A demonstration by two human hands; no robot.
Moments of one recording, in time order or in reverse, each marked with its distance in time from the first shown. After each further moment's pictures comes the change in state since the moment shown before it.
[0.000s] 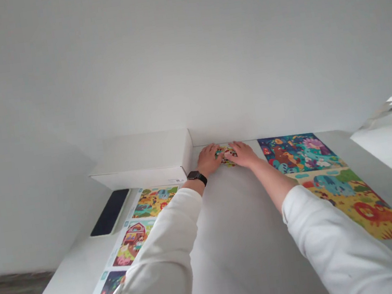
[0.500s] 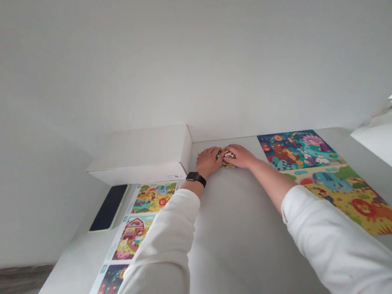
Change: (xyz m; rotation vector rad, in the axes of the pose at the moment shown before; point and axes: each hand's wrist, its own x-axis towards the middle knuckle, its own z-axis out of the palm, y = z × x) left_hand -0.020 0.004 0.005 0.063 -0.050 0.082; right_hand -0.008 0.006 0.021 0.188 0.038 -0.240
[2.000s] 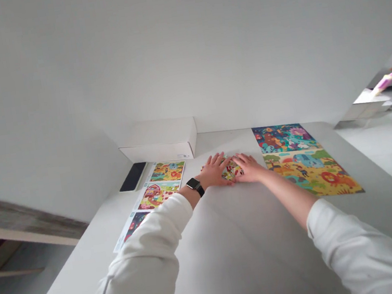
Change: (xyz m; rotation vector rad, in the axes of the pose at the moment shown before) left_hand -0.136 0.072 -0.037 0.102 -0.189 0.201; right_hand -0.149 -0.069 -0.020 -0.134 -0.135 0.044
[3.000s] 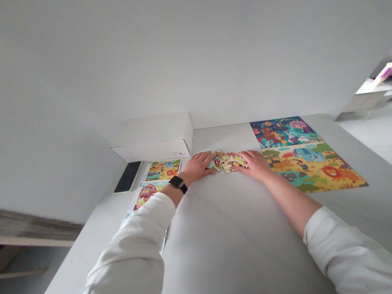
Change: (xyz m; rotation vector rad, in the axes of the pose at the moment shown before) left_hand -0.014 -0.058 -0.012 -0.016 0.027 0.059; right_hand -0.023 0.006 -0.004 0.029 0.245 0.042
